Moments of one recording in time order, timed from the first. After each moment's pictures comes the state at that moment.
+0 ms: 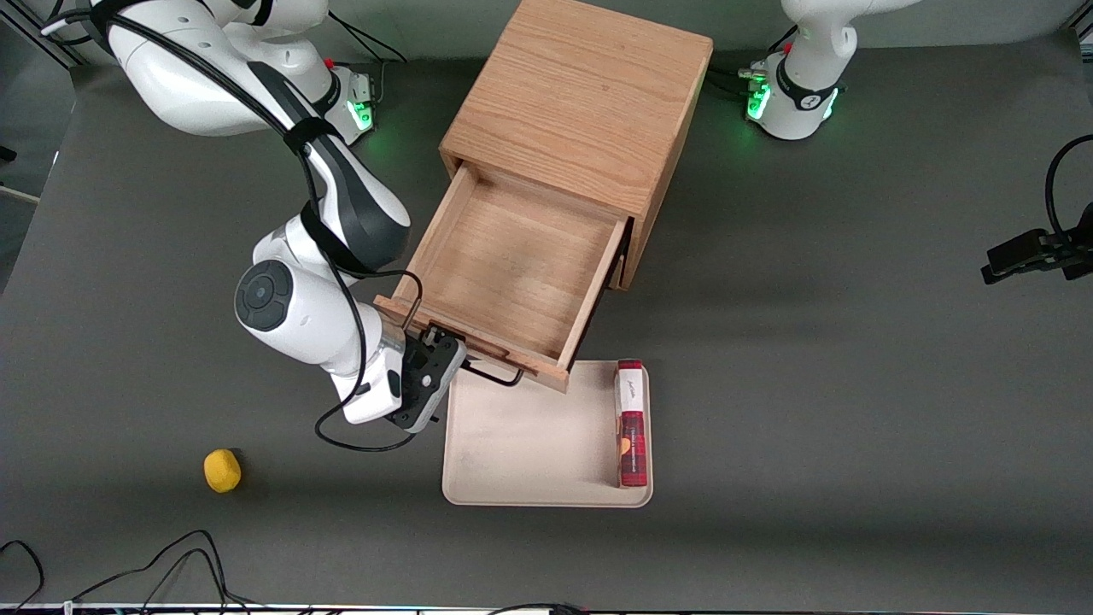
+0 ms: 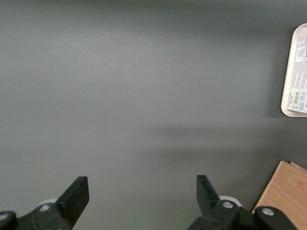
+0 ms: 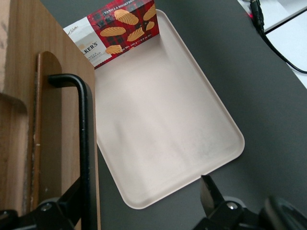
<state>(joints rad) 0.15 0.61 0.36 -1.41 0.05 2.20 -0.63</state>
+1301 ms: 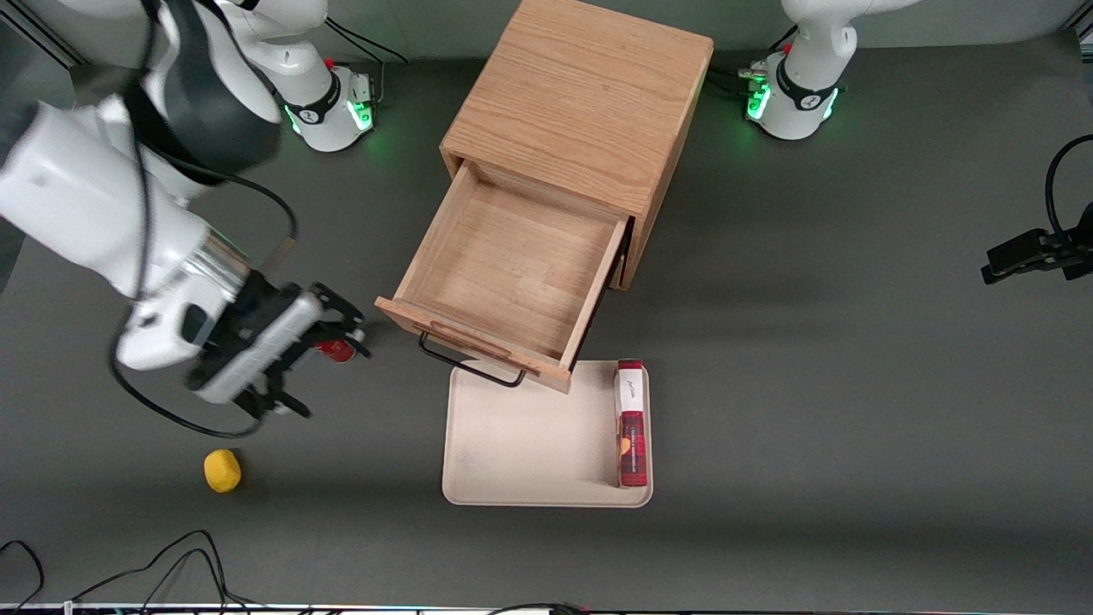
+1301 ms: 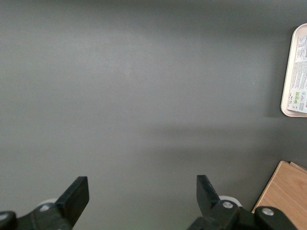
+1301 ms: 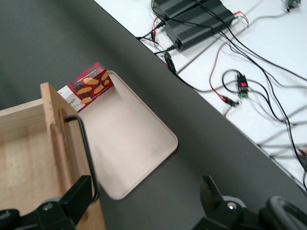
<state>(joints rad) 0.07 0.27 0.25 -1.42 0.19 2.08 -0.53</state>
